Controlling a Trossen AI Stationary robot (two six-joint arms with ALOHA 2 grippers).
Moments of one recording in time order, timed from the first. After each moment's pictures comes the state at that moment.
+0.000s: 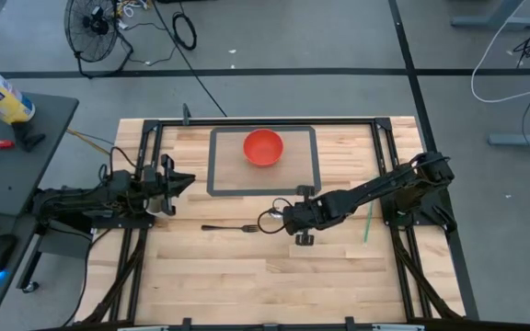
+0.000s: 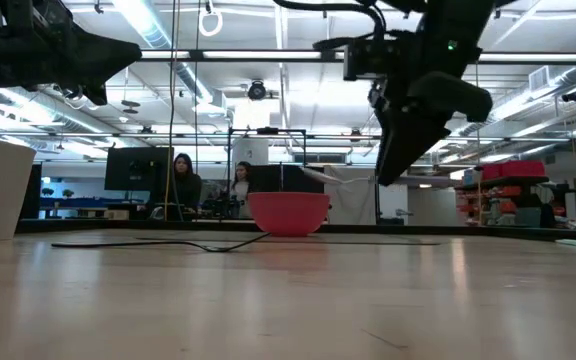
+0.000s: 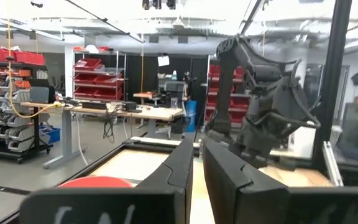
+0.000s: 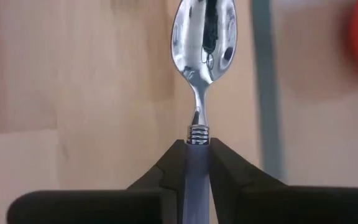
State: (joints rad) left arm 0.06 0.05 0.02 0.30 -0.13 -0.05; right arm 0.27 1.74 1.17 -0.68 0.35 0.17
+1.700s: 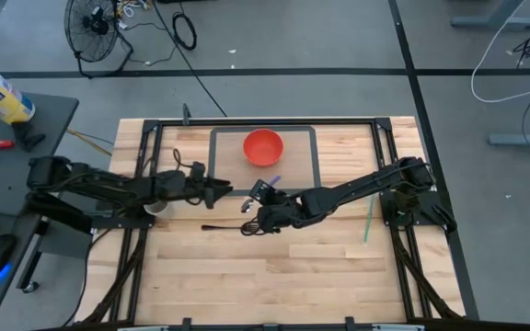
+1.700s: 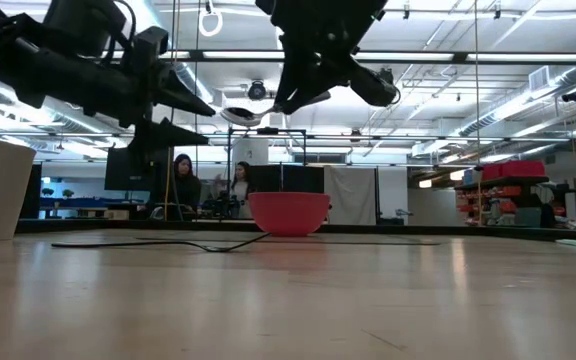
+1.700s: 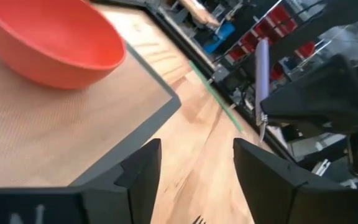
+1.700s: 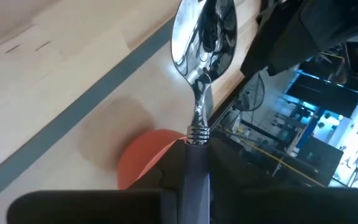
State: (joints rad) left arm 0.04 1.10 0.24 0.65 -0.20 -0.80; right arm 0.24 1.91 1.54 -0.64 0.72 -1.07
